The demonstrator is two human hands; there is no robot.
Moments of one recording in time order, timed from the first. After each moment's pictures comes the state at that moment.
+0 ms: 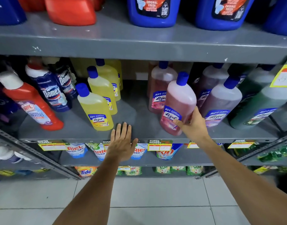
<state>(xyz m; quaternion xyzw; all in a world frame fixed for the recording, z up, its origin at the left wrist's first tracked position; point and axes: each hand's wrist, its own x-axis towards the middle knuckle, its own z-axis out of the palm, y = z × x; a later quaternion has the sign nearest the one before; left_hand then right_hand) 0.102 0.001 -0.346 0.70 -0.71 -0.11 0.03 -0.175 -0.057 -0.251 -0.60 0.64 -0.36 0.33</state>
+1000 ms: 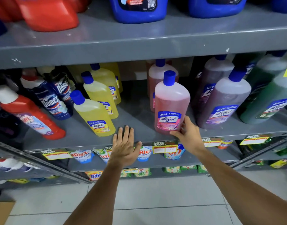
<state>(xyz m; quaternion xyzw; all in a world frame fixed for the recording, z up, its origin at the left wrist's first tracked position) 0.102 -0.001 -0.348 0.70 -0.70 -0.13 0.06 -0.160 -0.049 -0.304 -0.60 0.61 -0.34 0.39</state>
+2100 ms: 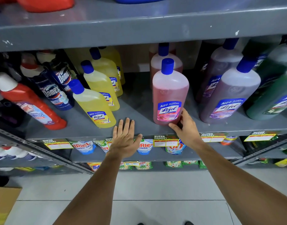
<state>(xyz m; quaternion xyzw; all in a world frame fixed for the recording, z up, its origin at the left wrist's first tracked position) 0.104 -0.005 -0.353 0.71 -0.69 -0.14 0.03 -0.152 -0.057 -0.318 -0.63 0.60 -0.31 0.38</state>
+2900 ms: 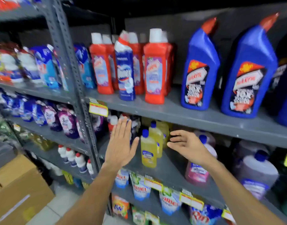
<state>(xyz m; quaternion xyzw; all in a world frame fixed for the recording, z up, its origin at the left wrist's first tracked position) 0.186 0.107 -0.106 0.75 -0.58 0.20 0.25 -0.061 -0.013 -0.066 -0.77 0.34 -0.28 0.46</state>
